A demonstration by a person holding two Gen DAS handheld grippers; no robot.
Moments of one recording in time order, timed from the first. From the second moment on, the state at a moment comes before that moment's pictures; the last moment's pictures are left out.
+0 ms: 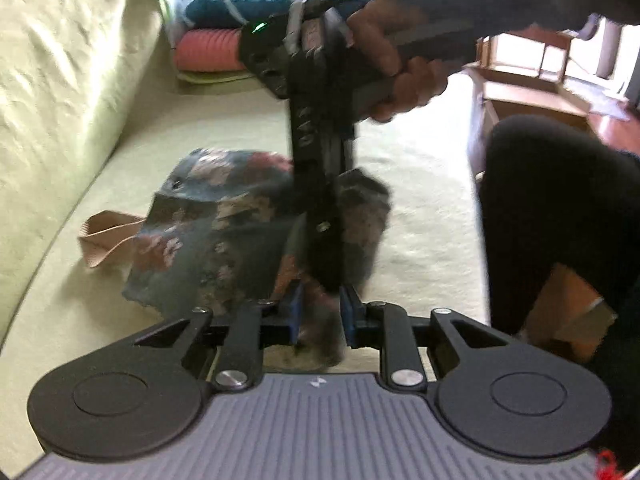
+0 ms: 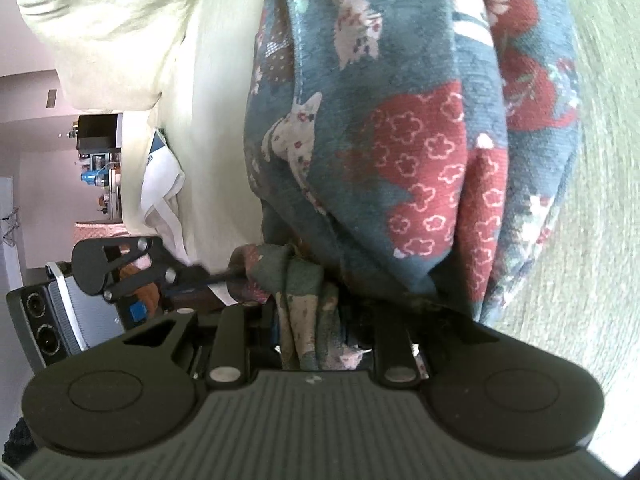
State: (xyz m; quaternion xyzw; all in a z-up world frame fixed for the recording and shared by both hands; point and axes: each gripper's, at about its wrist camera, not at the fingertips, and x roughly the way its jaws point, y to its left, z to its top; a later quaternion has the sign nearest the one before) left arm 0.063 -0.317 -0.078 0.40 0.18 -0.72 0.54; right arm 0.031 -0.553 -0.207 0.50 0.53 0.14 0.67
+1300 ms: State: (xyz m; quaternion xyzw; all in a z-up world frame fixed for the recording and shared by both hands) left arm 0.037 -0.324 -0.093 0.45 0.11 -0.68 0.57; right arm 0.011 -0.576 -0.201 0.52 0.51 0.12 0.67
